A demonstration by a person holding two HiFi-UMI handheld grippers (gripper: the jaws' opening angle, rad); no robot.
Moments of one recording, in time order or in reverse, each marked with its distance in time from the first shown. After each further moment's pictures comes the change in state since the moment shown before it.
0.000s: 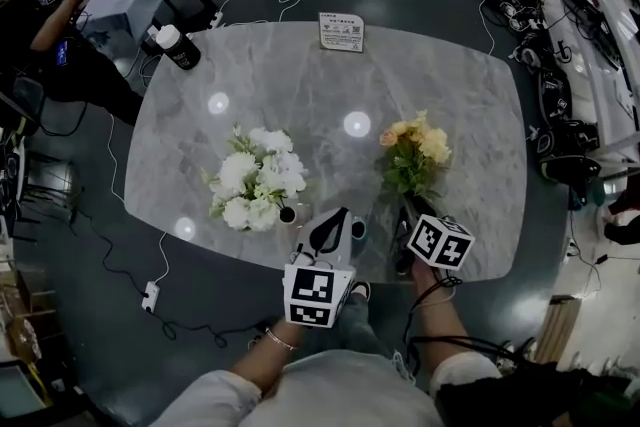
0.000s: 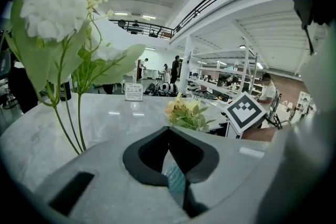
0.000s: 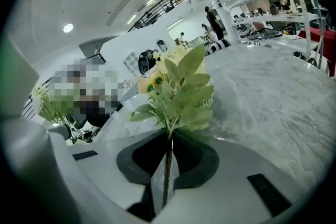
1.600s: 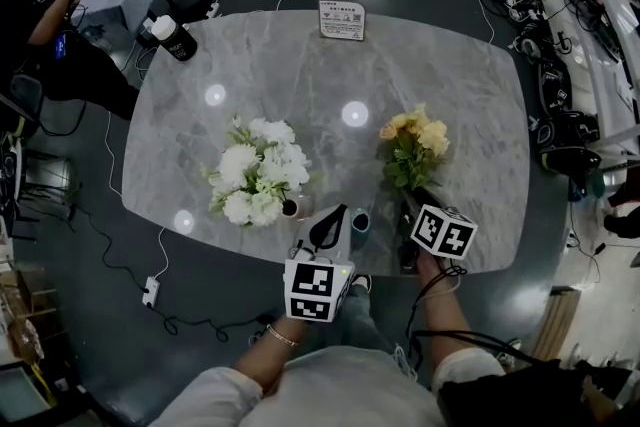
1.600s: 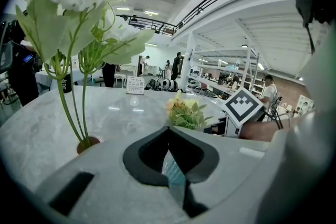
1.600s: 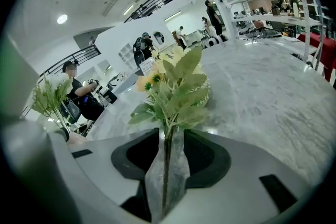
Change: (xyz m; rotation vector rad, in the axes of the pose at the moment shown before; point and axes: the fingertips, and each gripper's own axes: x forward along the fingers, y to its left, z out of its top) left arm 0.000 0.007 -0.024 -0.034 0.041 -0.008; right arm 0.006 -0.011 -0.019 -0.004 0.088 -0.051
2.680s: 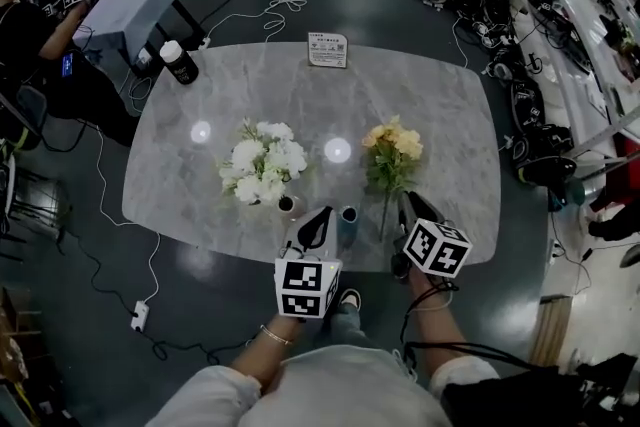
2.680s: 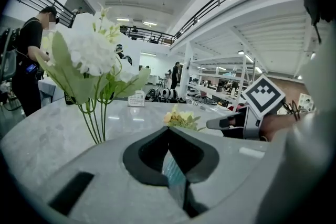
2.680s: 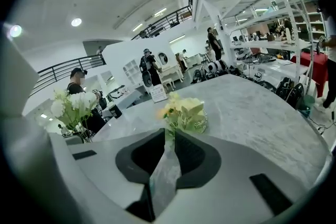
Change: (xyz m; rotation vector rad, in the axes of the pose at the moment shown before) left arm -0.044 -0.009 0.029 0.012 -0.107 0.009; right arm -0.095 0.037 0.040 -0.088 -0.231 -0.057
